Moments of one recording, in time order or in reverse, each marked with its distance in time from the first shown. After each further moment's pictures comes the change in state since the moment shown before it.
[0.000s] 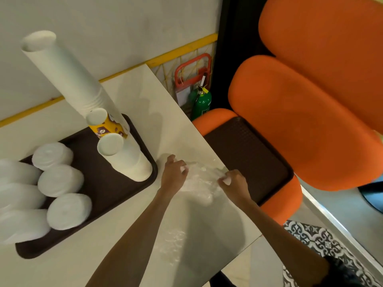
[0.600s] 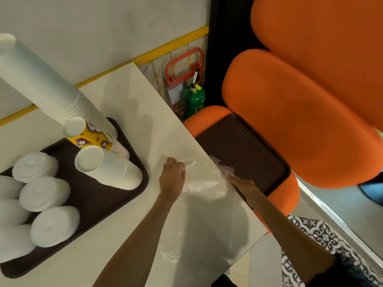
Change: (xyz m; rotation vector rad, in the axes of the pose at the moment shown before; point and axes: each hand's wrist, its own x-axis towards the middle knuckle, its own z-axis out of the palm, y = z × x) left_hand 0.013 0.019 0.020 0.157 0.087 0.034; right_hand 0.042 0.043 -0.018 0.638 -0.119 0.608
